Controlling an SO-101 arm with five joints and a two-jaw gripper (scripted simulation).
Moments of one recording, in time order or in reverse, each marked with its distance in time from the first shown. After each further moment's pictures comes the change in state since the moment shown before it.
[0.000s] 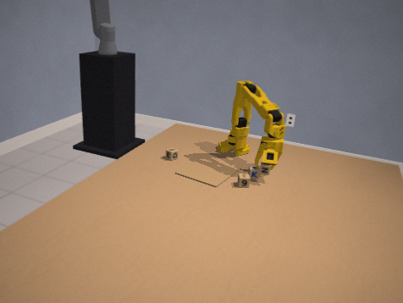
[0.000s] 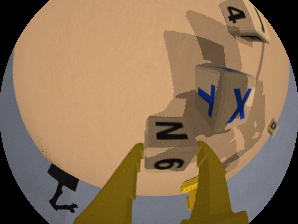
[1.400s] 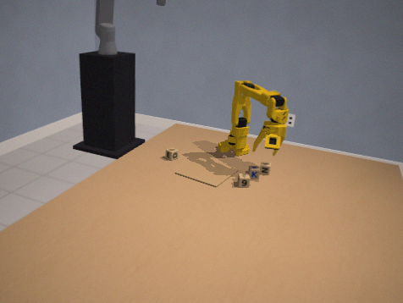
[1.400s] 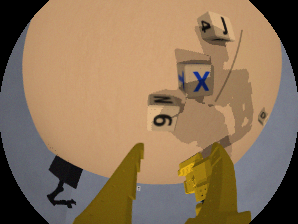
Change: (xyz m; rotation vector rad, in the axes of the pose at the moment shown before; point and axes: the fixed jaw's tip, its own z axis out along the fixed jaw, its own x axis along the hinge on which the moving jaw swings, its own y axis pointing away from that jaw) arm -0.001 0.001 -0.047 0.004 0.005 0.000
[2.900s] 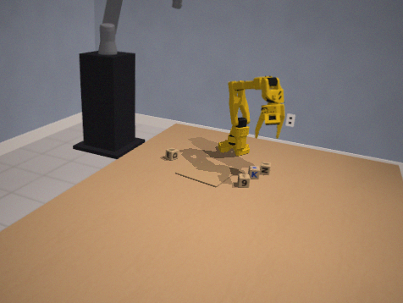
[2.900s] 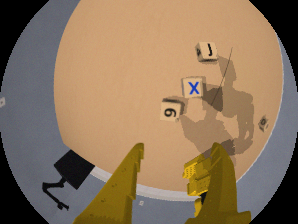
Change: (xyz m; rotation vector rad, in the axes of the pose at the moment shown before) arm -0.003 0.003 -0.056 -0.189 -0.199 0.000
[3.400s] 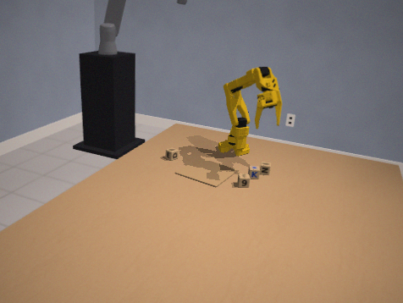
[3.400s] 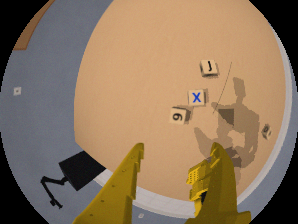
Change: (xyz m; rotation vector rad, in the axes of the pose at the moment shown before) arm -0.004 0.004 -0.038 -0.159 -0.168 0.000
